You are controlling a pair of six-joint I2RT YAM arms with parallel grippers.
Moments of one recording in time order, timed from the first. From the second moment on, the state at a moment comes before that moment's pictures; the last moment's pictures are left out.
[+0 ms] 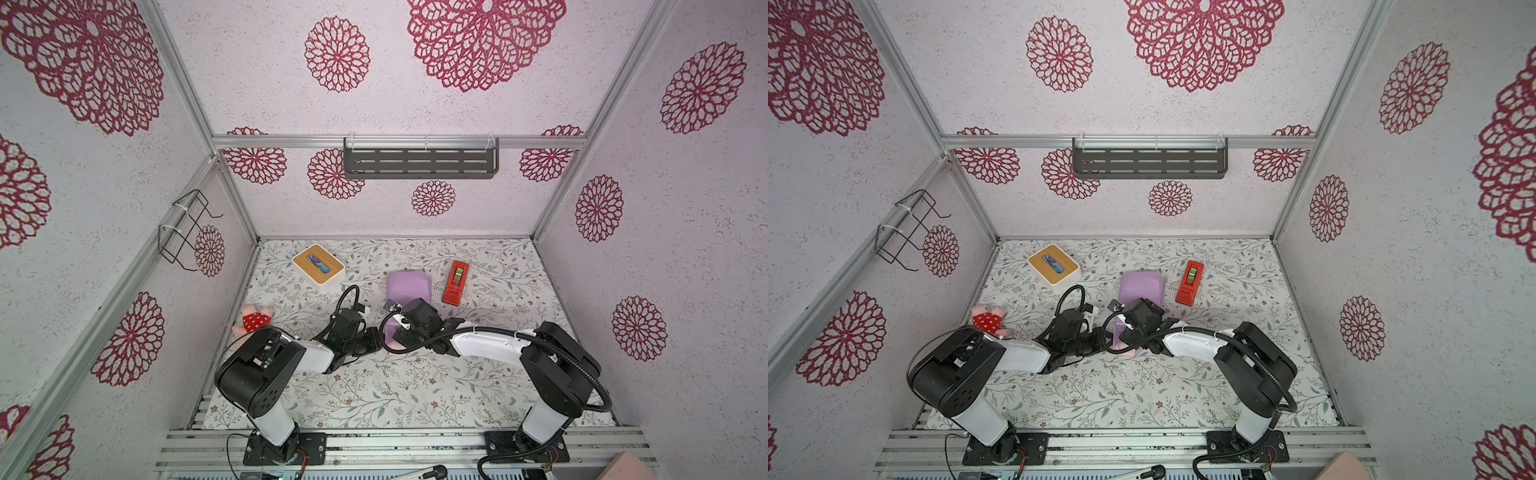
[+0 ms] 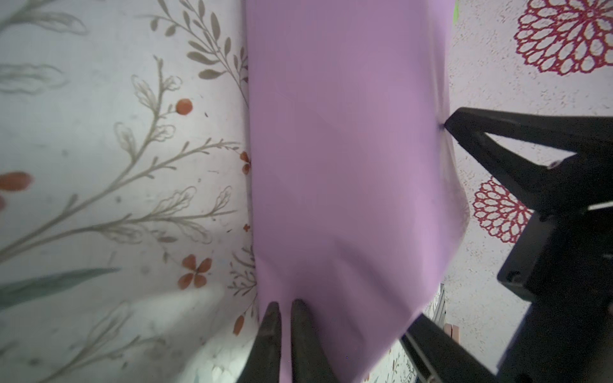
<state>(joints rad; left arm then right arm) -0.56 1.69 0.53 0.50 0.38 -0.86 0.87 1.70 0.96 -0.07 0.31 -0.30</state>
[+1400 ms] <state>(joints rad) -0.58 1.73 0.56 0.51 0.38 -0.89 0.75 1.50 0.89 -0.09 0.02 -0.16</state>
